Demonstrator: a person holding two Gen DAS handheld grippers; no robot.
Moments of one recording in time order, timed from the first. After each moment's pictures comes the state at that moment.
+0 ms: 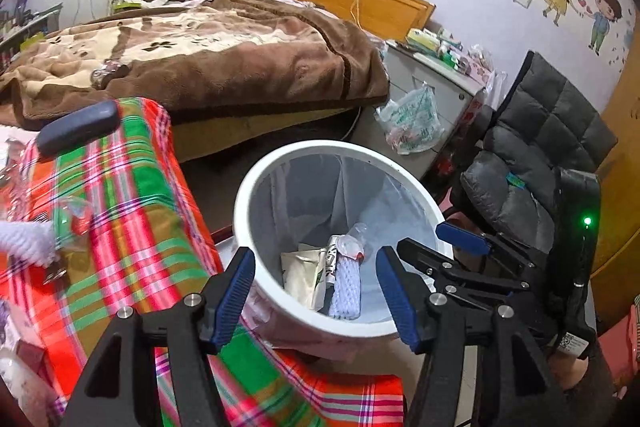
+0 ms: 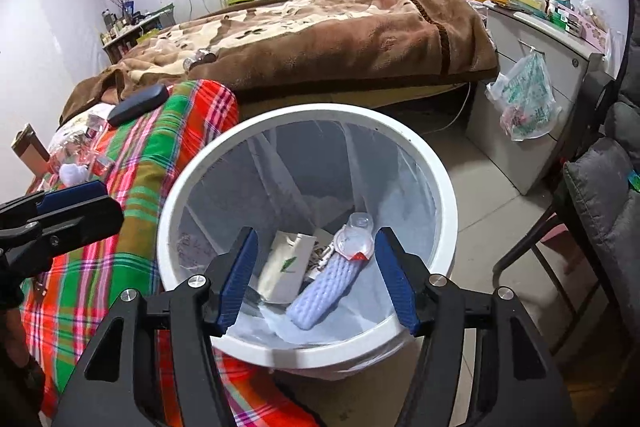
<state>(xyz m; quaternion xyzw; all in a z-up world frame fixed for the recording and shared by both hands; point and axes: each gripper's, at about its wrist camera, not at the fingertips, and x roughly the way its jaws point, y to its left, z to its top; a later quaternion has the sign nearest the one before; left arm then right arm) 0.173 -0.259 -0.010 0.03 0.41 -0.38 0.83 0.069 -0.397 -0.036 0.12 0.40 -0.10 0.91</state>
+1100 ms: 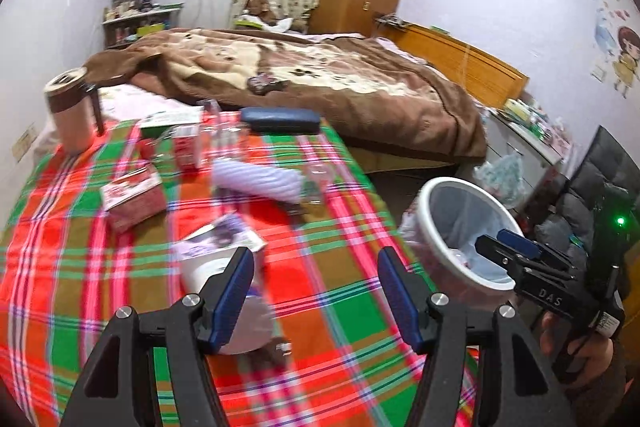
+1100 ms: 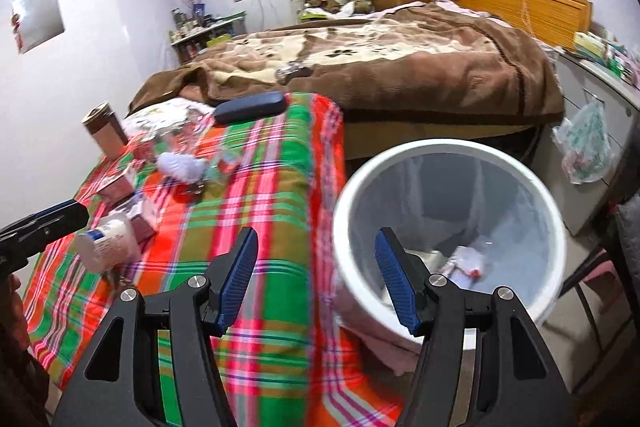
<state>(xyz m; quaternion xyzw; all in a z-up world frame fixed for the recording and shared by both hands) 0.142 -0.046 0.017 -0.03 0.37 -0.20 0.91 0.077 -0.293 -0.012 0.09 0.36 0.01 0.93</state>
